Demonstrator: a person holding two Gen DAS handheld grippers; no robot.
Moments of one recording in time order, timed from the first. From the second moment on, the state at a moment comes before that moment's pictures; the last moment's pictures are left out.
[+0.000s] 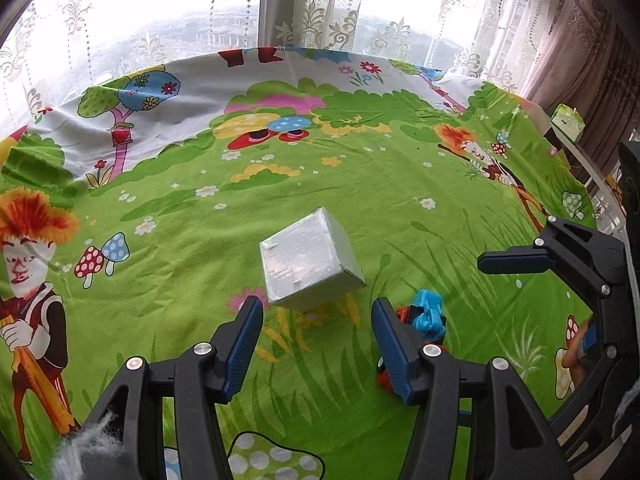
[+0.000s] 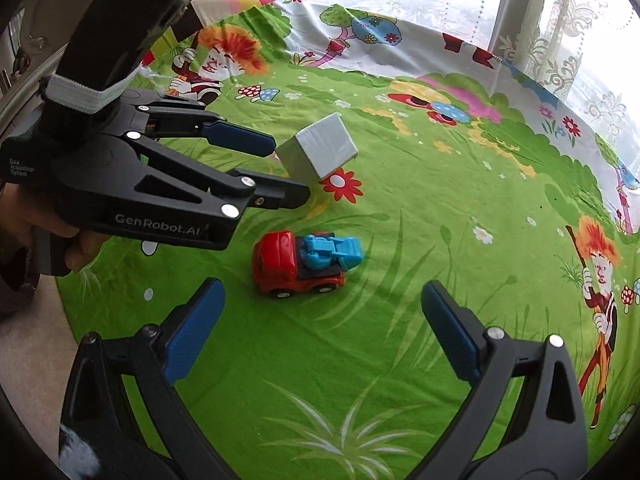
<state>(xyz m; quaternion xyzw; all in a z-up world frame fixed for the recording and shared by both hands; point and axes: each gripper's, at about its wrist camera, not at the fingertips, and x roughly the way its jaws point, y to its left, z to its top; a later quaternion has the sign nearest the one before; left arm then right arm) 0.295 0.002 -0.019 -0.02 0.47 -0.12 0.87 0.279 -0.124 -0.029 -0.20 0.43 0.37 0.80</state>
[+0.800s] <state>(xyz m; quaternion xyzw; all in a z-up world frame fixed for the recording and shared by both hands) 0.298 0.000 -0.018 -0.07 0.48 -0.08 0.87 0.288 -0.108 -0.052 -0.19 0.44 0.34 0.81</state>
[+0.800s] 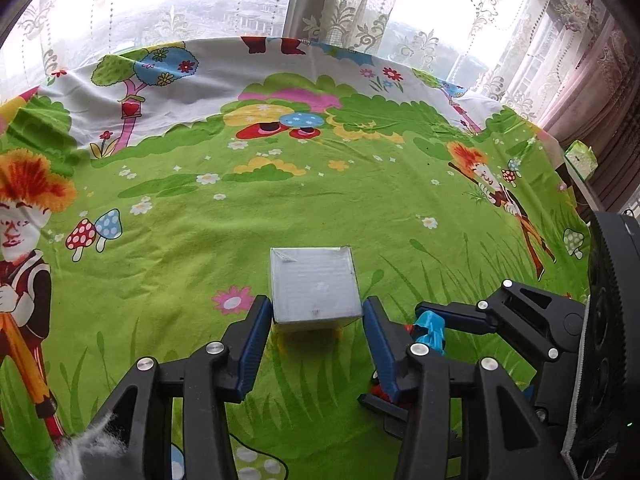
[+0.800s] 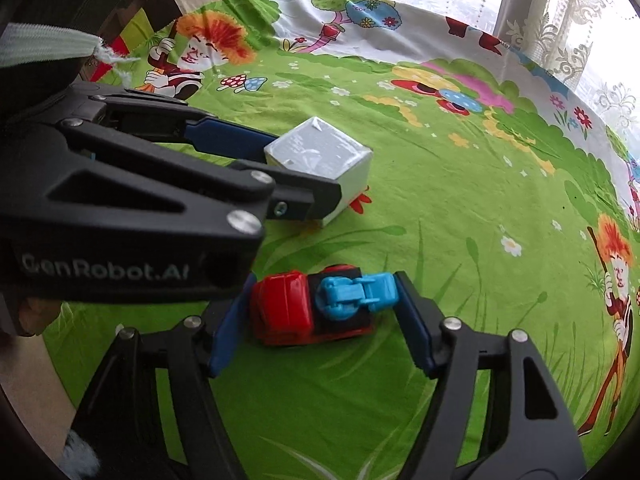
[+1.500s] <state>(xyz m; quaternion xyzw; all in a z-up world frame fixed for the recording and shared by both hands) 0.201 -0.032 0.000 -0.12 0.48 -0.08 0.87 0.222 -0.184 -0.026 -0.13 0.45 0.23 0.85</state>
